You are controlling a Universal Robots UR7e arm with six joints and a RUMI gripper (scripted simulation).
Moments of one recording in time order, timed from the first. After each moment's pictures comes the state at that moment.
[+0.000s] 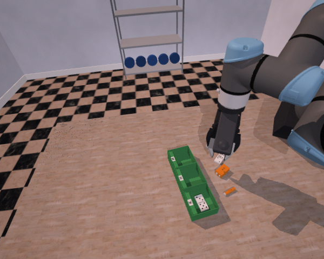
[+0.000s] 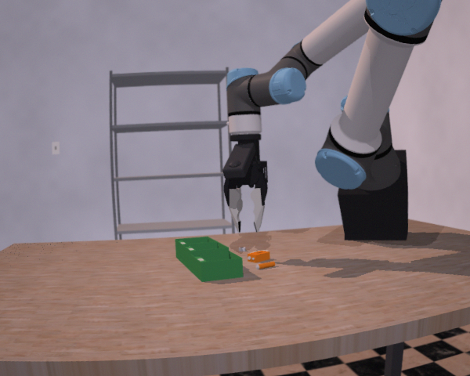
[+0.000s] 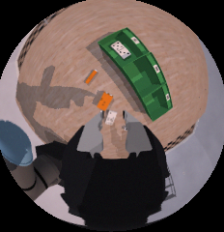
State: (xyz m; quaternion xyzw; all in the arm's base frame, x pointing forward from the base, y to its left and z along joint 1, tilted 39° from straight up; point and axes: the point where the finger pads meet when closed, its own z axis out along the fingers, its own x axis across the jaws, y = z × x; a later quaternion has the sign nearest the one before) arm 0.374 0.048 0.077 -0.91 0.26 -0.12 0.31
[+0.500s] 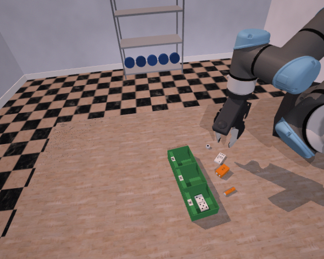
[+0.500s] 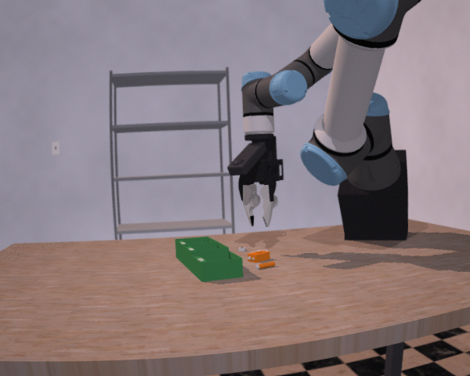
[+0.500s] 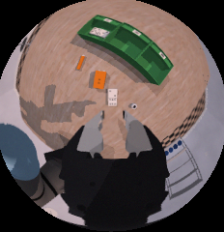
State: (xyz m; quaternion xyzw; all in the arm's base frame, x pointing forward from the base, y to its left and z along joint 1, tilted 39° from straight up) arm 0.338 0.005 0.036 -0.86 0.39 -0.08 0.33
